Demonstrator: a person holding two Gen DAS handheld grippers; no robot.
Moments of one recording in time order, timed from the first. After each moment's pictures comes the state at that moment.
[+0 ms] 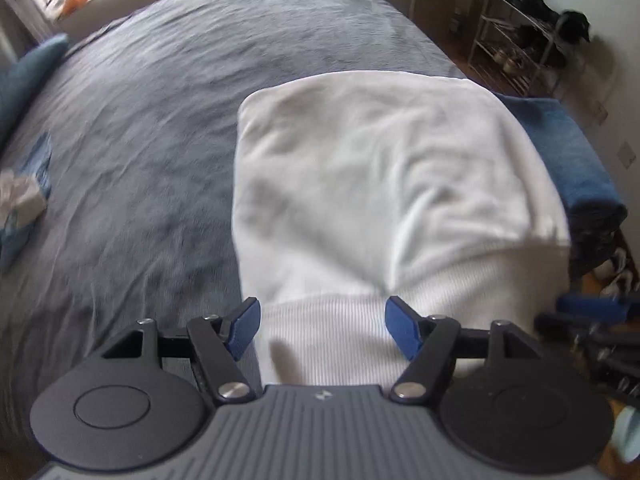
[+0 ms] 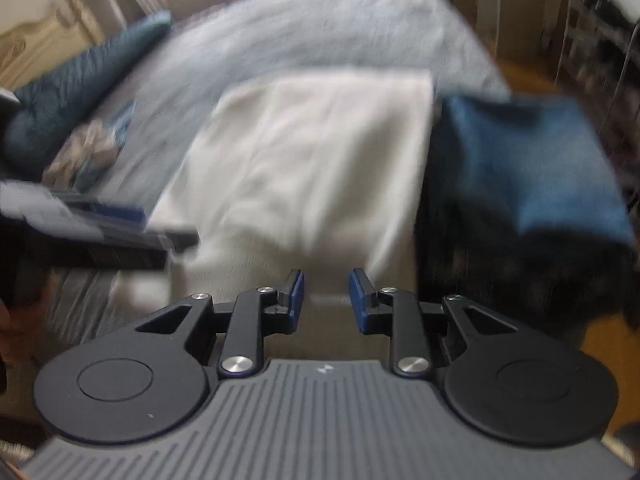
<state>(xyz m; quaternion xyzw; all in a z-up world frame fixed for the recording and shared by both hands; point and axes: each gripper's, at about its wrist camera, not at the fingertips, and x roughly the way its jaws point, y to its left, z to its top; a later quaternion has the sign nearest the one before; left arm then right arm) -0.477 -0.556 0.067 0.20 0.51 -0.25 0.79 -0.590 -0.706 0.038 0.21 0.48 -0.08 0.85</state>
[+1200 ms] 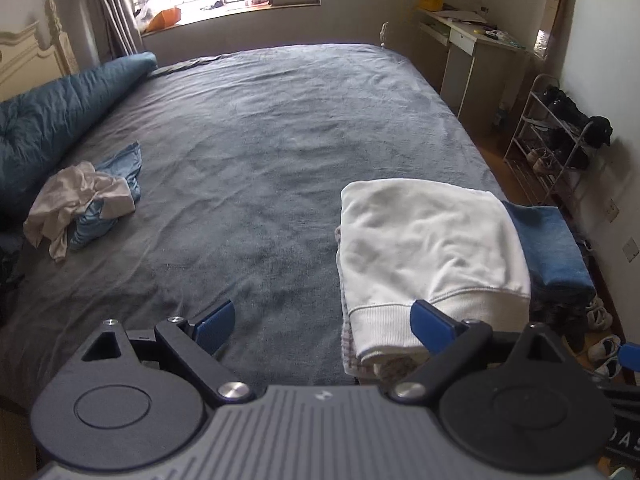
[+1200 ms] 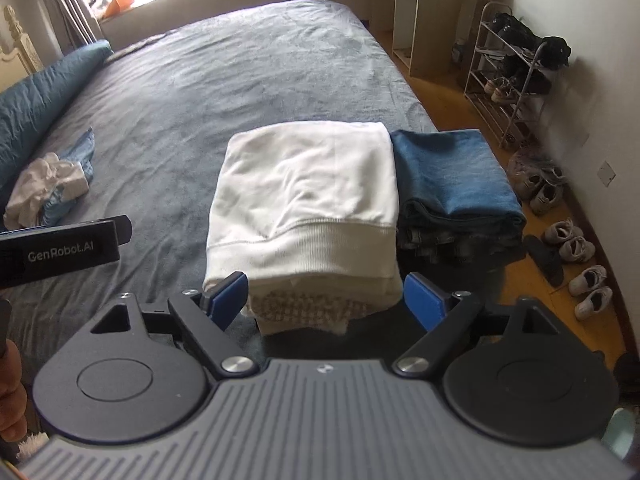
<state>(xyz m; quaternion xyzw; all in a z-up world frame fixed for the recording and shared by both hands) -0.513 -0.450 0.210 0.12 0.45 -0.20 0.86 -0.624 -0.596 0.187 0.18 0.45 -0.24 0.84</state>
